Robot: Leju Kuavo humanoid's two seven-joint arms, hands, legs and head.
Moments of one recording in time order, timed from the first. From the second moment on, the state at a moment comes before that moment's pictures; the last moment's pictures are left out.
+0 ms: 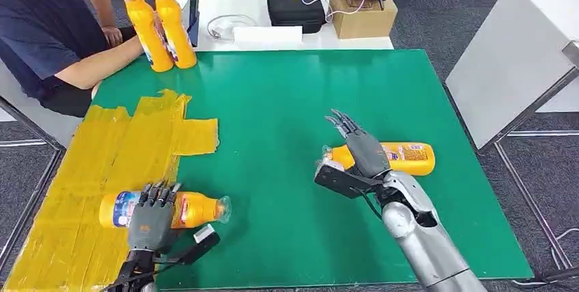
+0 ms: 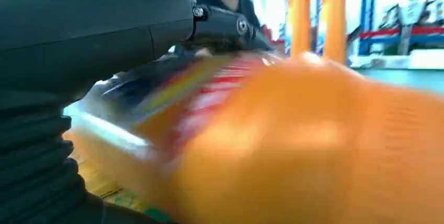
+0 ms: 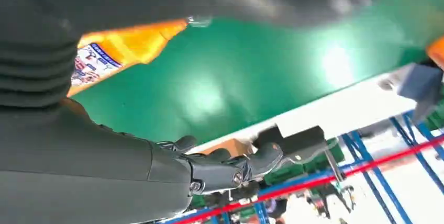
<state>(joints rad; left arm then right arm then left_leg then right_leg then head) 0.09 -0.12 0.00 -1.11 -1.42 0.45 -0.19 -0.37 -0.15 0.50 -1.20 0.72 0.00 -0.14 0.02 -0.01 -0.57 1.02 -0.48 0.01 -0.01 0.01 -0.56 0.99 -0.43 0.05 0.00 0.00</state>
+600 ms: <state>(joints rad) 0.13 -0.11 0.17 -1.29 -0.67 0.20 -0.62 -0.45 -0.28 0.48 -0.97 0.82 -0.01 -0.04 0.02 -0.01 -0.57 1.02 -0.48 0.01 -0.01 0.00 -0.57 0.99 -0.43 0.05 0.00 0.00</state>
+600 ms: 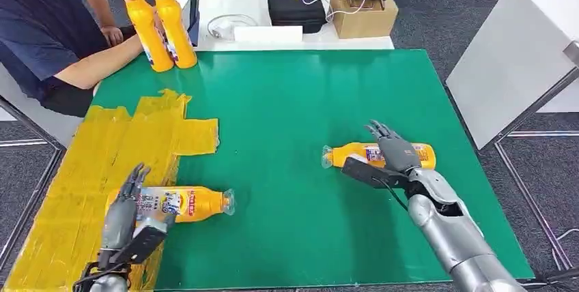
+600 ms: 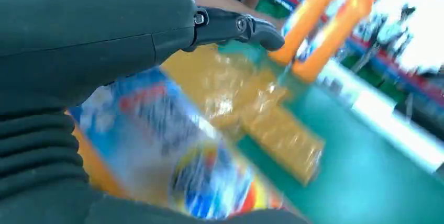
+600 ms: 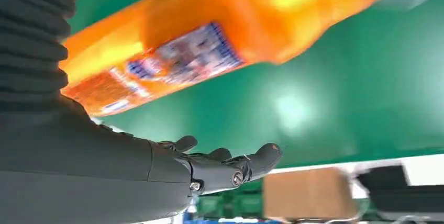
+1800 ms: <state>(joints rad) 0.07 -0.19 0.22 -1.37 -0.51 0.15 -0.70 -0.53 -0.40 0.43 -0.62 0.97 0.19 -0.05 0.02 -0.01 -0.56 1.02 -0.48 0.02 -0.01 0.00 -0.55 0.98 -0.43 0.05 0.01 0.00</state>
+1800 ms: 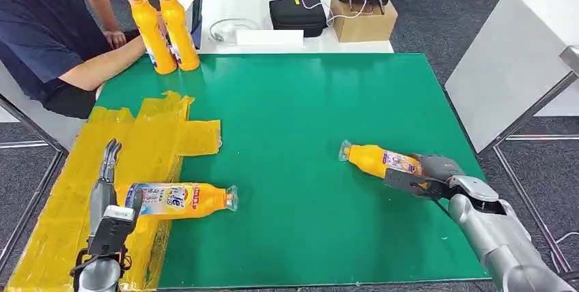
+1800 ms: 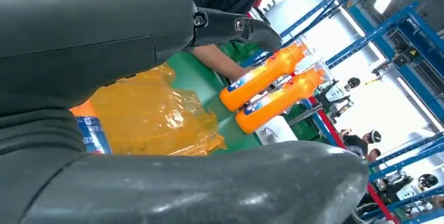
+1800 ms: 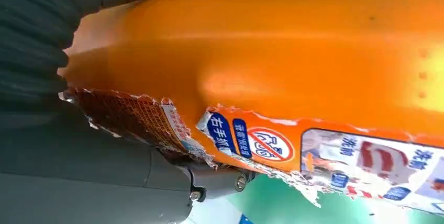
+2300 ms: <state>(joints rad) 0.26 -0.29 0.24 -1.55 0.12 -0.56 -0.40 -0.32 -0.18 0.48 -1.07 0.72 0.00 -0.18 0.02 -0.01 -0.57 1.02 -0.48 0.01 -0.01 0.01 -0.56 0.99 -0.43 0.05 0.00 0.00</state>
